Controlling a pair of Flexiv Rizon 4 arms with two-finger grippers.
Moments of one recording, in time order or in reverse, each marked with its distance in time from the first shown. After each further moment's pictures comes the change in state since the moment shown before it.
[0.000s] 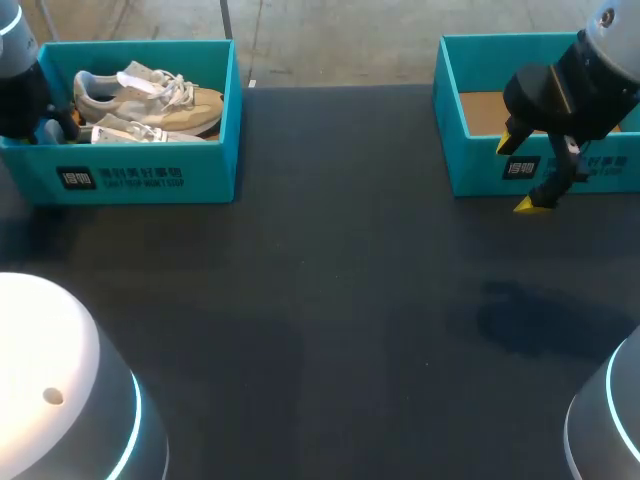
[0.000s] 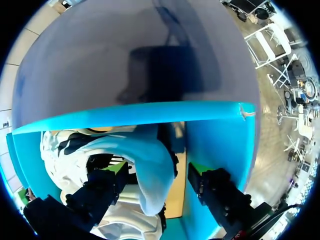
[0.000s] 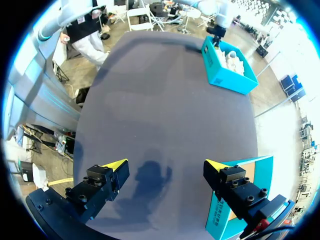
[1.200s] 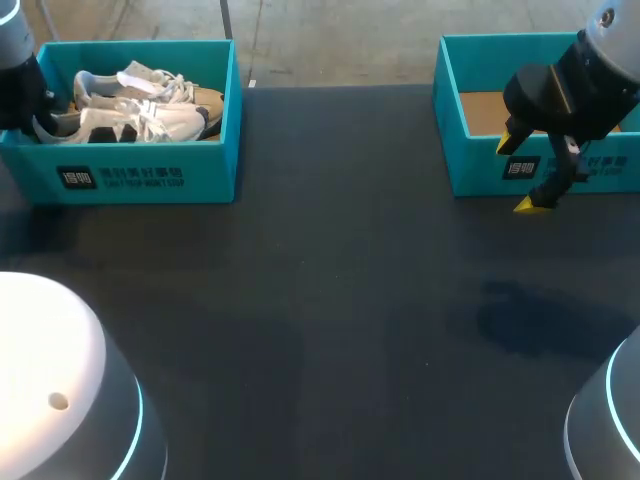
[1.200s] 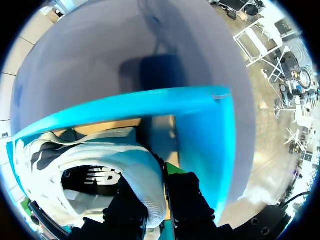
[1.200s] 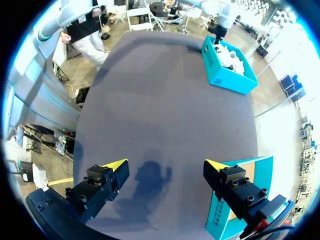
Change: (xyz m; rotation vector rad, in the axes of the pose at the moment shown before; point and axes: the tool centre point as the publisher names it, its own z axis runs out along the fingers) left arm 0.013 0.006 -0.010 0.045 0.015 0.076; right arm 0.000 0.000 0.000 0.000 0.000 0.000
